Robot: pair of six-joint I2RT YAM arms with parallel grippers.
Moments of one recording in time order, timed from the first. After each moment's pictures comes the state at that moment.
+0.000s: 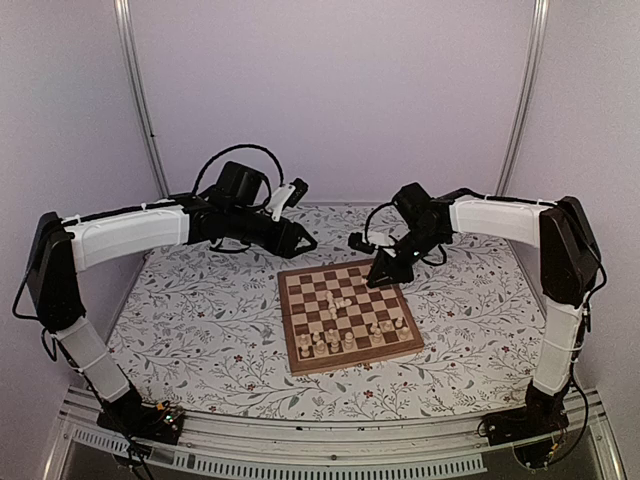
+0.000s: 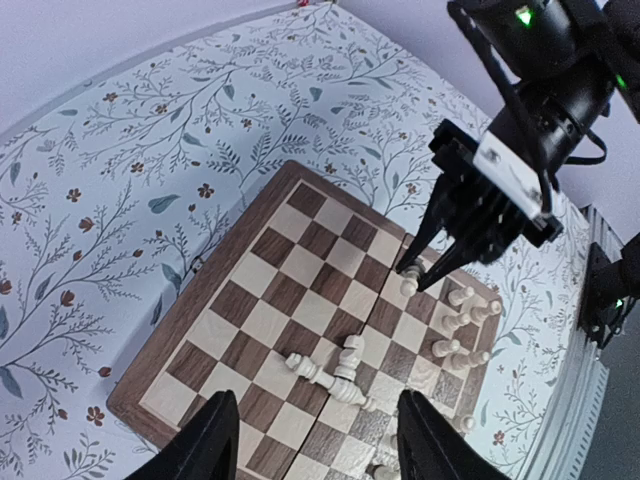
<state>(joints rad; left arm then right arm) -0.67 1.68 1.32 -0.30 0.33 -0.10 0.59 1.97 1.51 -0.73 -0.55 -0.79</state>
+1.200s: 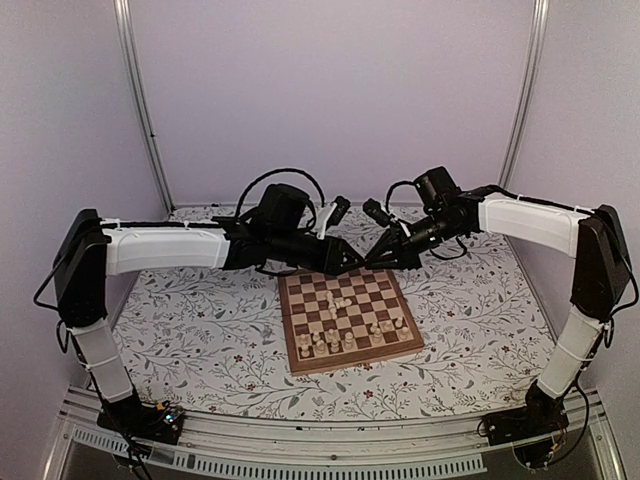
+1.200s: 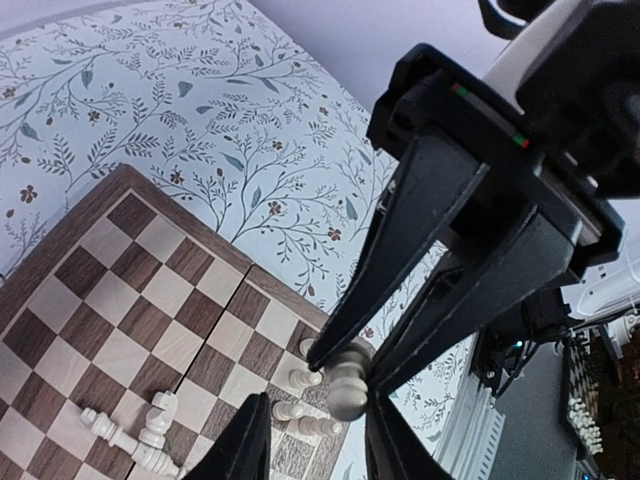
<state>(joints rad) -0.86 1.82 1.33 -0.04 0.37 -0.45 0.54 1.76 1.38 -0.55 -0.88 -0.55</state>
